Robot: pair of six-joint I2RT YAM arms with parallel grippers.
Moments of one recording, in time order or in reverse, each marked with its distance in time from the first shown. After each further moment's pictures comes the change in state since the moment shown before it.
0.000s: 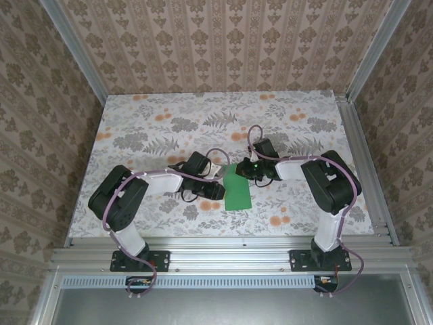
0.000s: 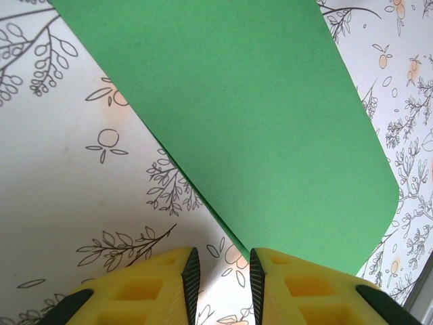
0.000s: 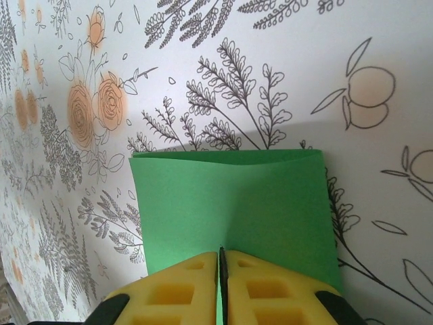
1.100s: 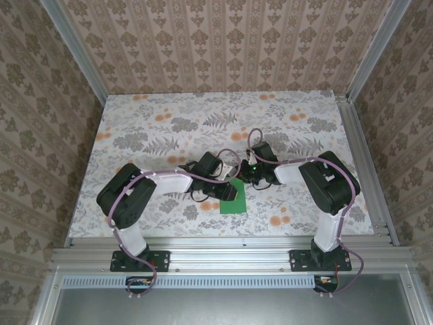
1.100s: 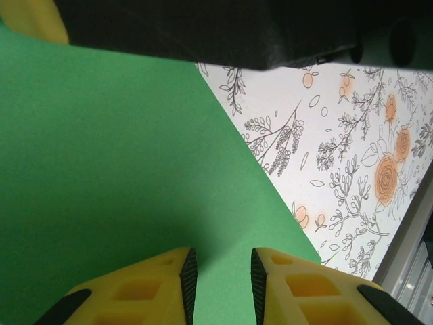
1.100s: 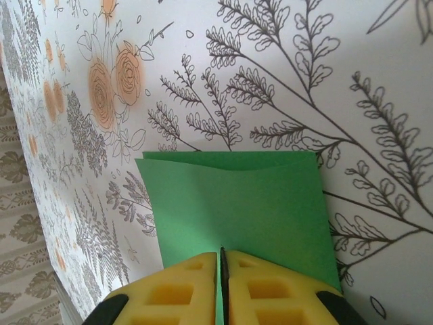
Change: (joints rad) left arm -0.101 0.062 0.078 0.046 0.029 -0.089; right arm 0.027 0.004 -0.048 0.101 -0.068 0.132
